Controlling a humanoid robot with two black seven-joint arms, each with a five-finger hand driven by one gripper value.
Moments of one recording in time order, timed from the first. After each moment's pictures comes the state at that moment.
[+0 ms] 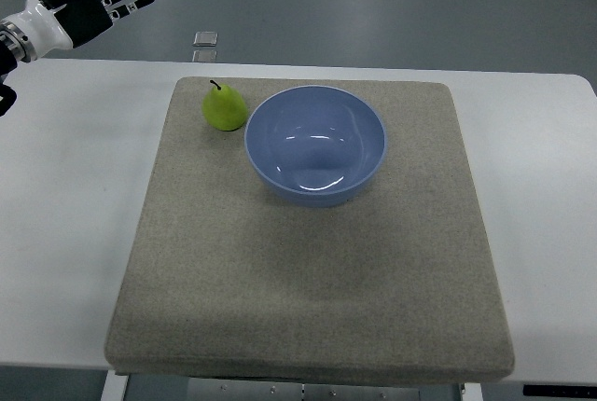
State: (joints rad) left arm -1.03 0.57 -0.53 -0.56 -0.30 -0.57 0.12; right arm -0.01 0.00 0.10 0.12 -0.01 0.07 0.23
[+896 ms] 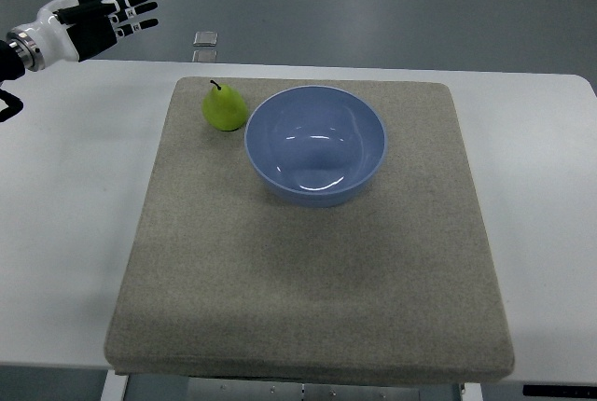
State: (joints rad) left arm -1.05 0.49 -0.52 -0.44 0.00 -0.58 0.07; right arm -0.01 0.00 0.10 0.12 -0.01 0.07 0.23
